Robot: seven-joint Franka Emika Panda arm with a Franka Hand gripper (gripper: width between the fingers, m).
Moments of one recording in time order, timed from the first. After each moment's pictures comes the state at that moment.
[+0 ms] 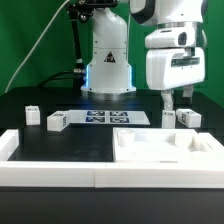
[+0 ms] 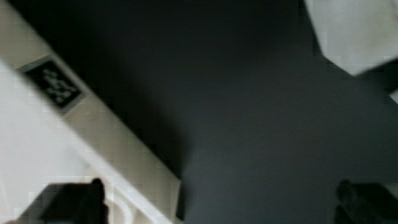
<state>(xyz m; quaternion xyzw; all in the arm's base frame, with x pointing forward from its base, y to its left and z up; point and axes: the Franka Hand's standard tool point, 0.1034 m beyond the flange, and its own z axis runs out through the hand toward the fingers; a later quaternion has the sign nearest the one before) 0.430 0.135 0.058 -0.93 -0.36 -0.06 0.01</state>
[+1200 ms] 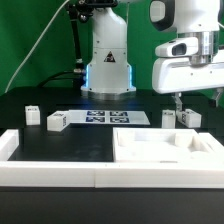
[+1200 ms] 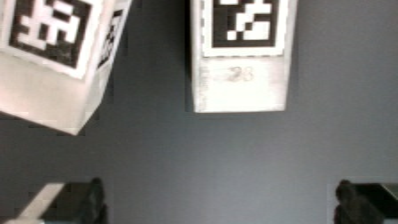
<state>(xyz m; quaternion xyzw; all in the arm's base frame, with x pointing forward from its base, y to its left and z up) 0.391 0.180 0.046 -0.99 -0.10 -0.03 0.04</state>
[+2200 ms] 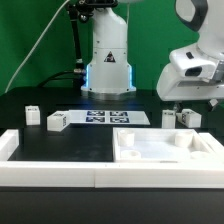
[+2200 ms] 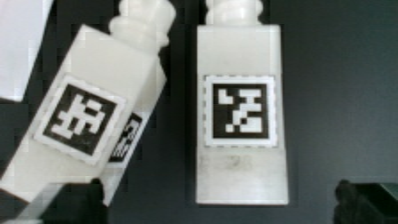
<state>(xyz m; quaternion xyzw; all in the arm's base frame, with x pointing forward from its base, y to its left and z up) 0.375 0.181 0.031 -0.96 -0.10 0.27 -0.02</state>
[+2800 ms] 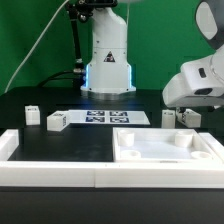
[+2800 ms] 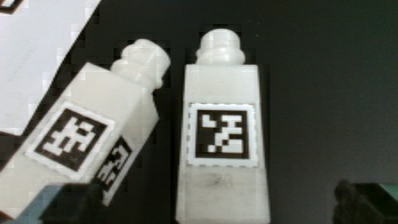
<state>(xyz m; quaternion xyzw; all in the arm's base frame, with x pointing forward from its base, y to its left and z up) 0.372 0.185 0.029 -0.92 -0.10 0.39 -0.04</state>
